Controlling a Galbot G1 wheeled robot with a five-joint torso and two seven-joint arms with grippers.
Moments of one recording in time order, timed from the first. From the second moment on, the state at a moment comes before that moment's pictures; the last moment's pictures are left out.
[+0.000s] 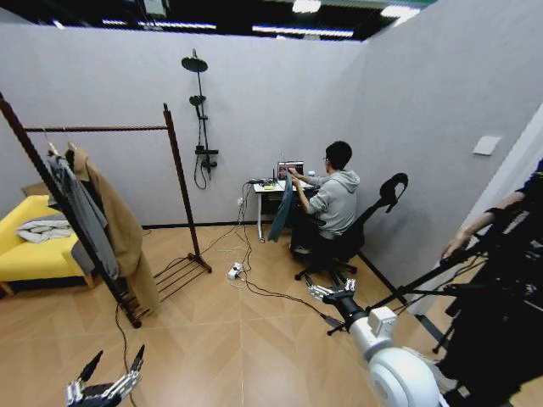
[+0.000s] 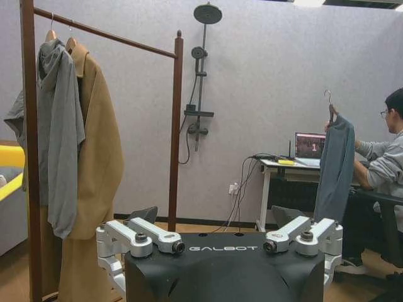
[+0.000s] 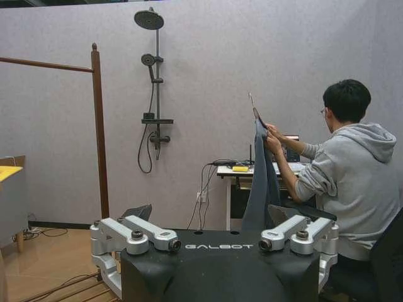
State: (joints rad) left arm 1.94 -1.35 -0.90 -2.27 -0.51 -0.14 0.13; right arm -1.31 1.20 0.54 2.30 0.39 -0.40 0.10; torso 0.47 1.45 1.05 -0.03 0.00
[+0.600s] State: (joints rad) left arm 1.94 -1.35 -0.90 -2.27 -0.51 -0.14 0.13; right arm -1.31 1.20 0.54 2.30 0.39 -0.40 0.10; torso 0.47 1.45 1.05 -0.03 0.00
